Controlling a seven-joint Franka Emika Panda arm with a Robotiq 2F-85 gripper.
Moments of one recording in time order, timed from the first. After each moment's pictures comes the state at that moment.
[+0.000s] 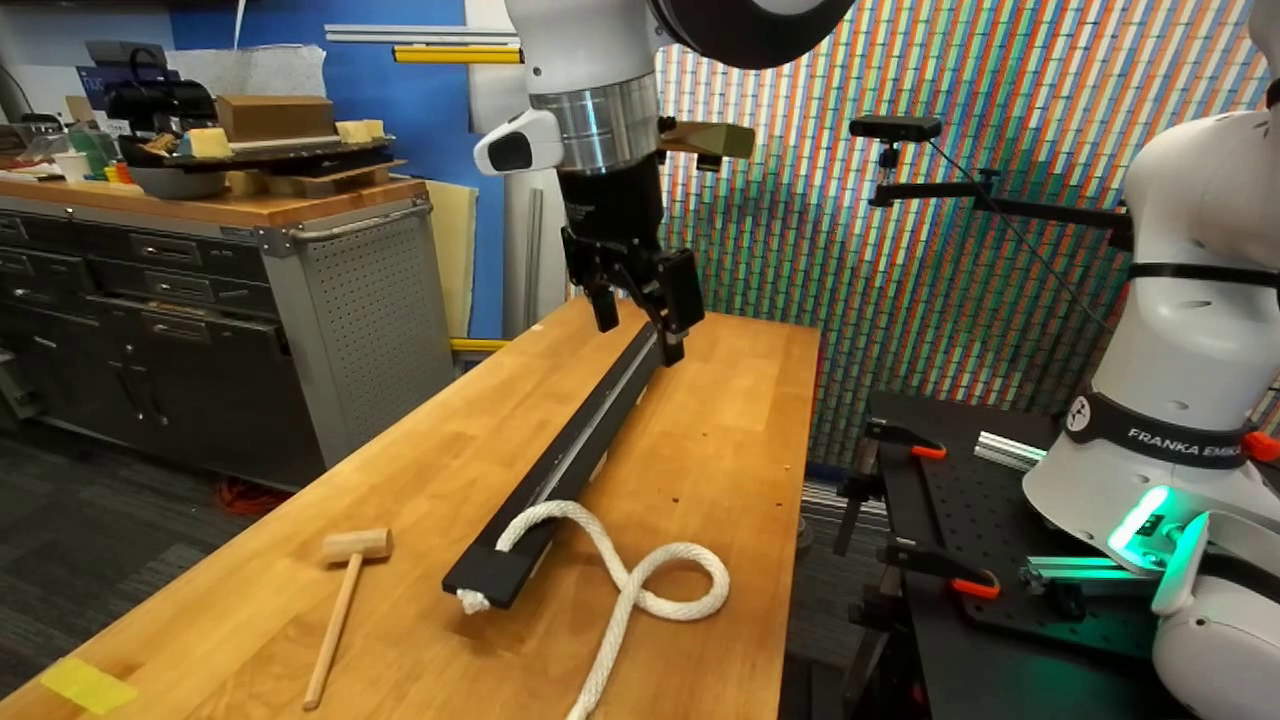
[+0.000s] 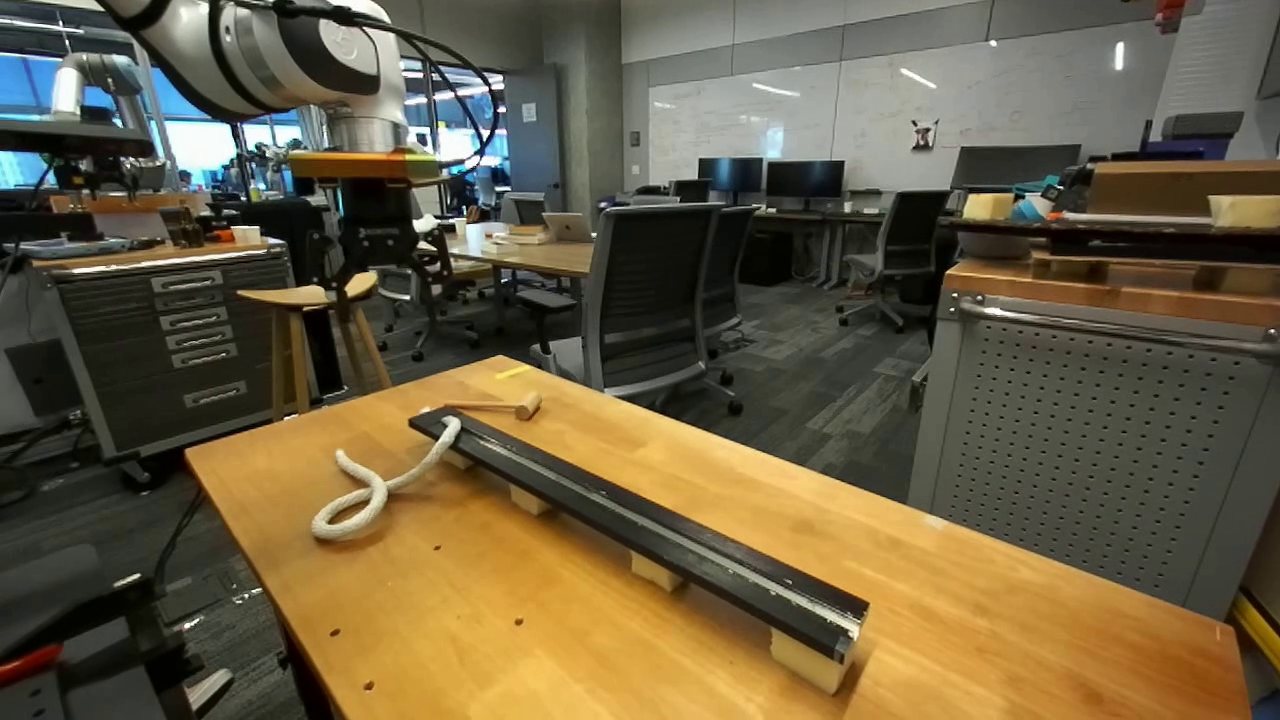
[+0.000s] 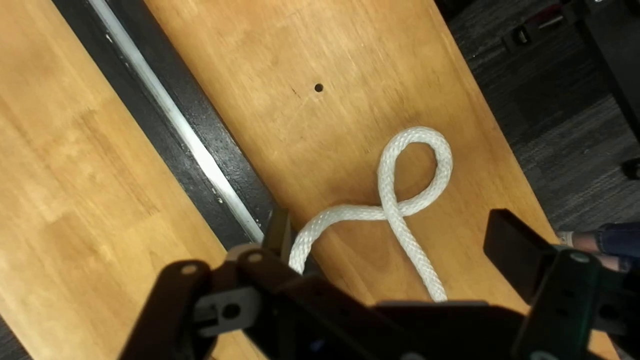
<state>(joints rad) 0.18 0.12 0.20 -2.13 -0.20 2.05 -0.54</state>
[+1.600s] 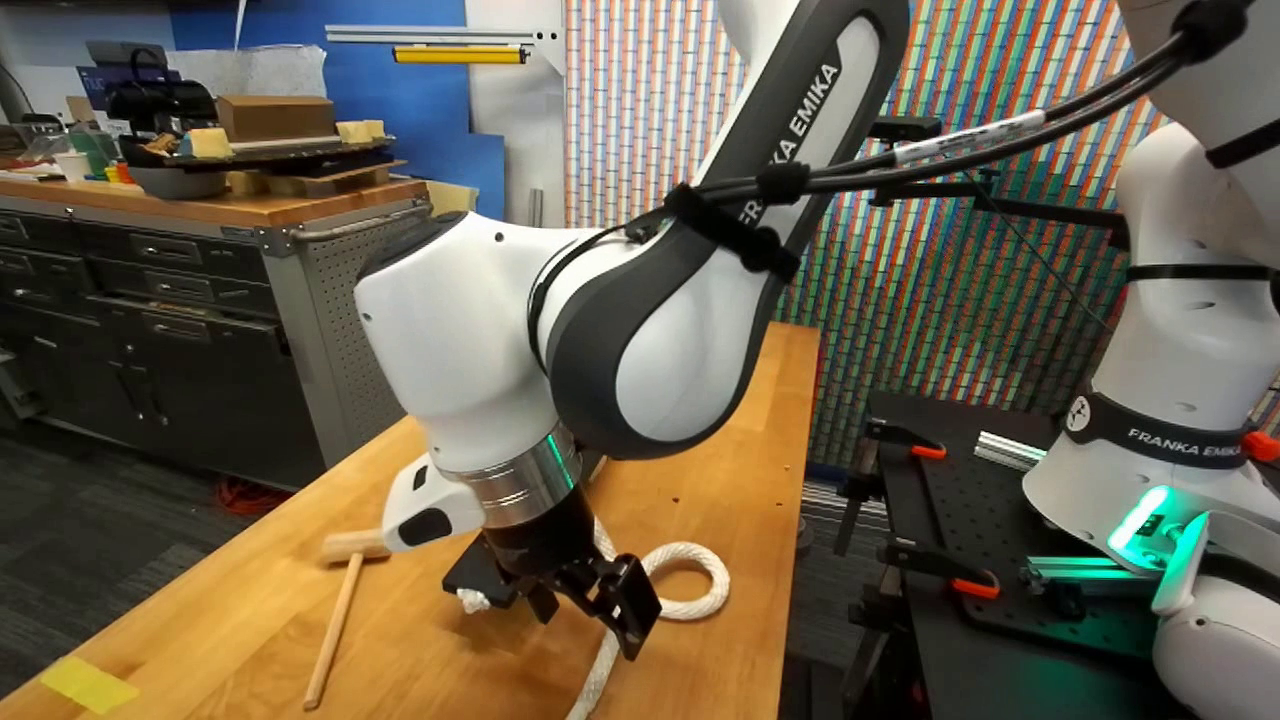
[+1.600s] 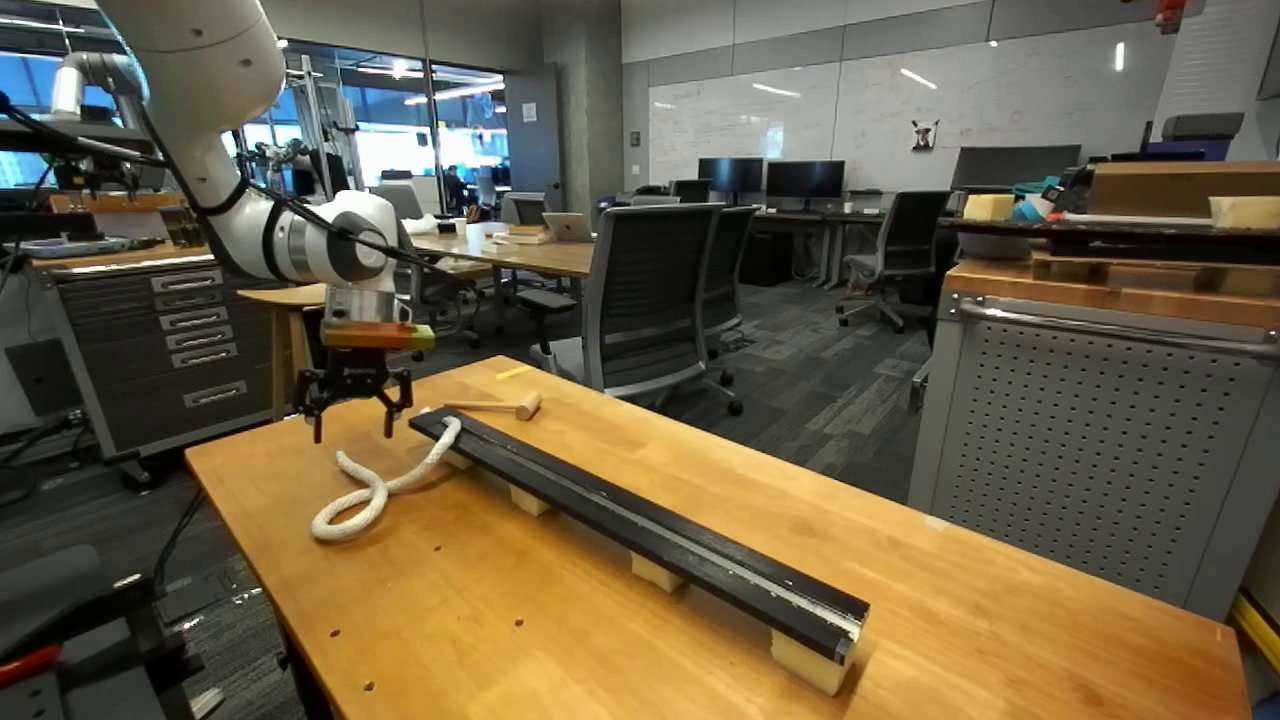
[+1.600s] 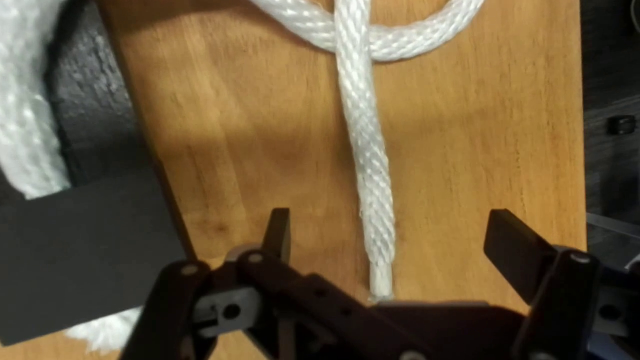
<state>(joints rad) 0.28 0.69 0.30 -1.86 -0.22 2.25 -0.68</state>
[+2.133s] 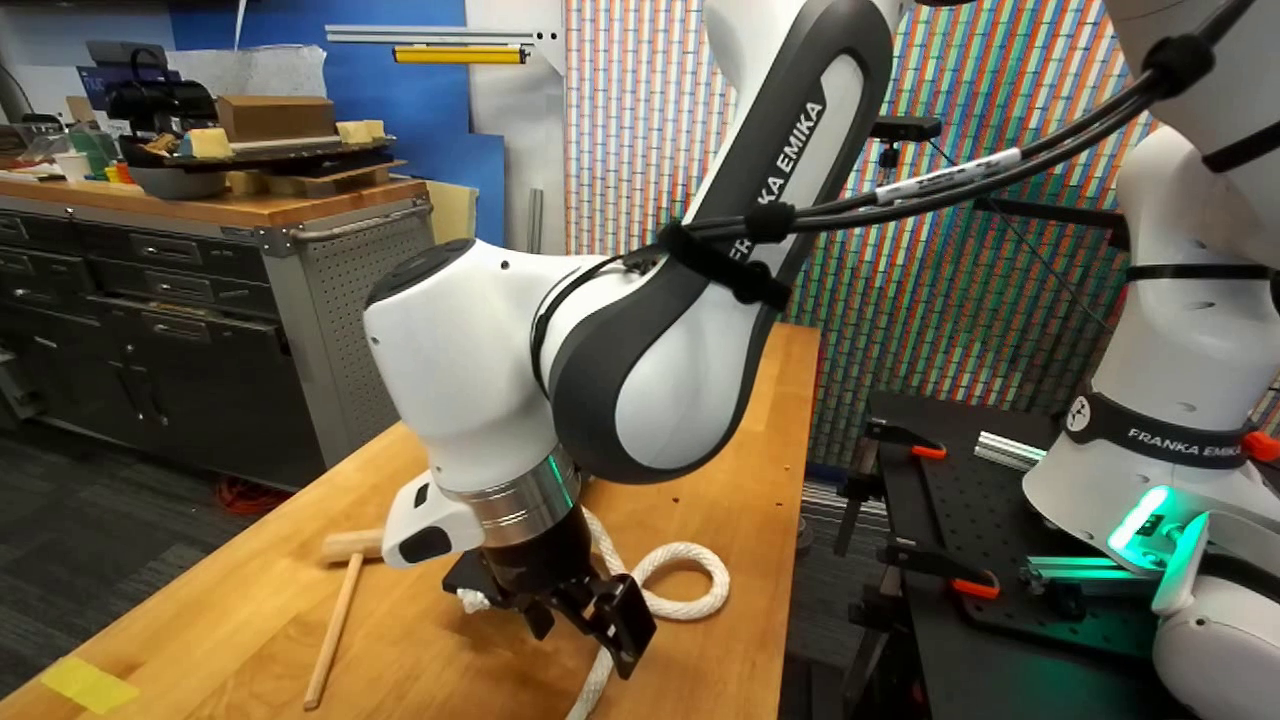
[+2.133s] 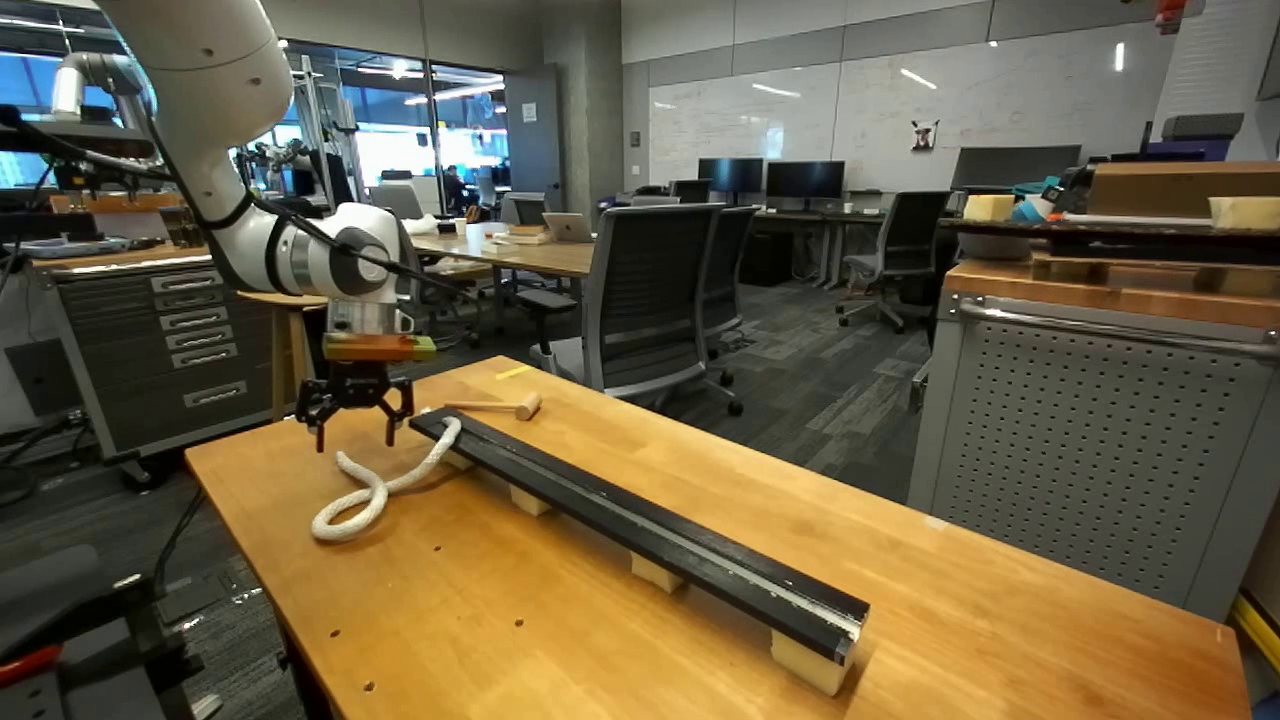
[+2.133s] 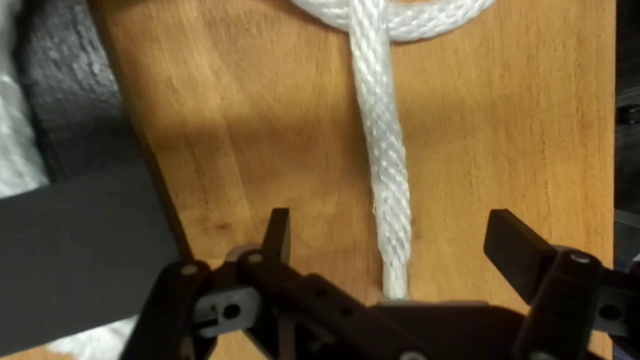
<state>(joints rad) 0.28 0.73 0.30 -1.85 -0.22 2.30 -0.68</state>
